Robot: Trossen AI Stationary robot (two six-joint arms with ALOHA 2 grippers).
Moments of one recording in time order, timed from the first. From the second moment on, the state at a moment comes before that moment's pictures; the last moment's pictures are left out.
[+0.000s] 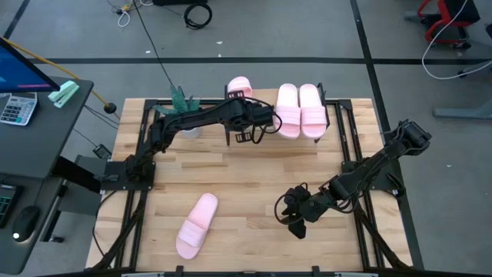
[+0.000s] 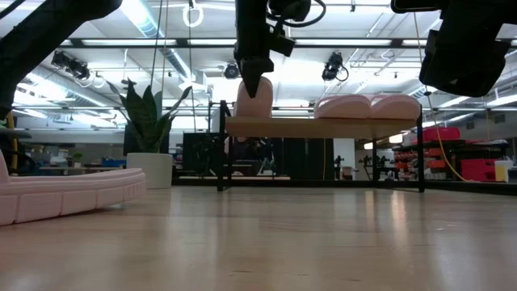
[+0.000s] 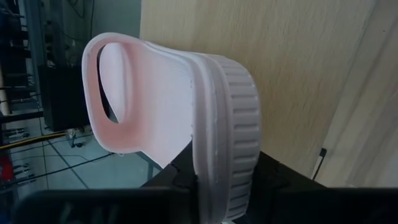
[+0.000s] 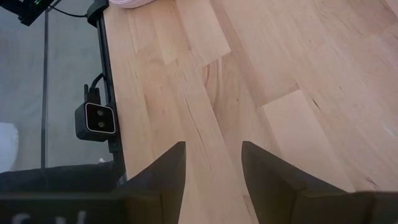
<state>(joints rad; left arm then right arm) 0.19 2.20 2.30 -1.47 -0.68 0.06 0.57 1.44 0.84 -0.21 0.17 0.99</state>
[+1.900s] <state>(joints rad) 0.17 2.21 2.30 -1.57 -0.43 -0.08 0.57 1.44 0.84 -0.21 0.14 0.98</state>
